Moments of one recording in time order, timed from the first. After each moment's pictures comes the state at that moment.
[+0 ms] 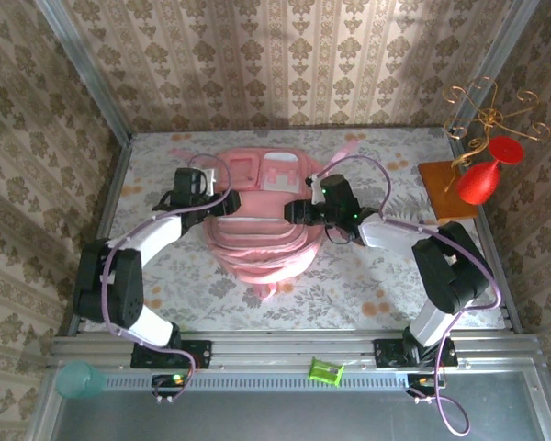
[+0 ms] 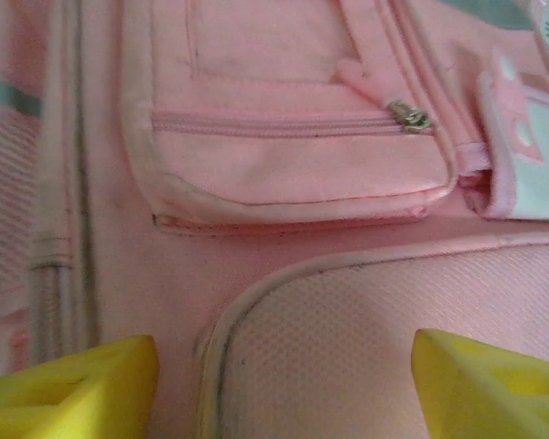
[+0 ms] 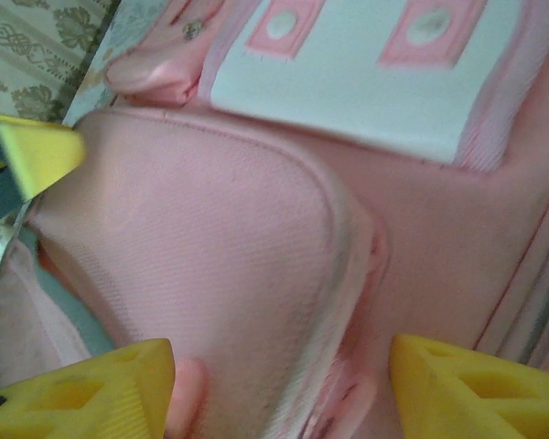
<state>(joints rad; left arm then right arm) -0.27 1.55 0.91 -0.11 0.29 -0.31 0.52 1.67 0.93 0.14 -0.30 0.51</state>
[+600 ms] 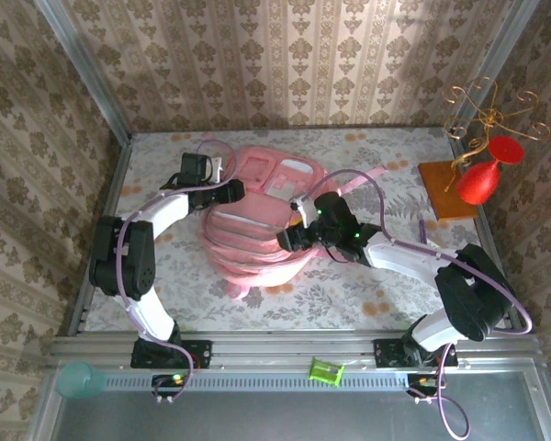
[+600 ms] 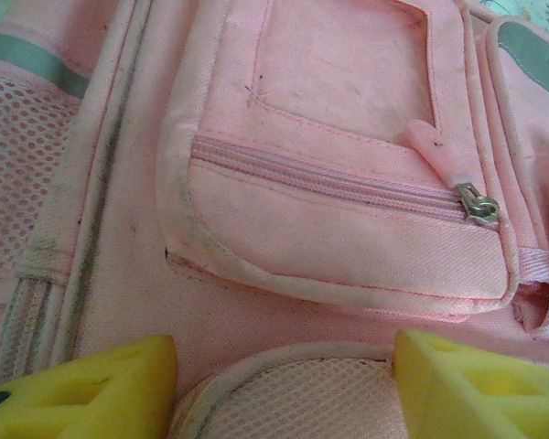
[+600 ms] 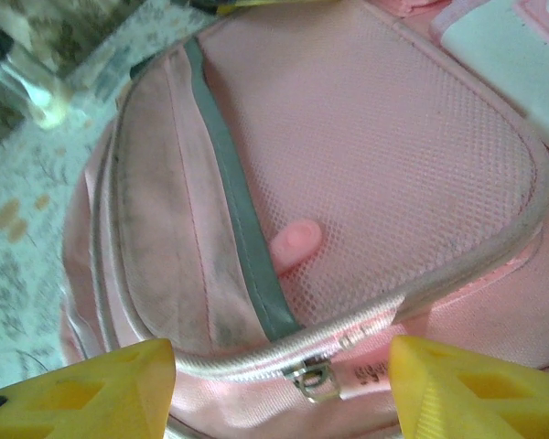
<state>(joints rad) -0.25 1.74 1.12 -0.19 0.36 -0.27 0.65 1.49 0.82 0.06 -0.29 0.17</state>
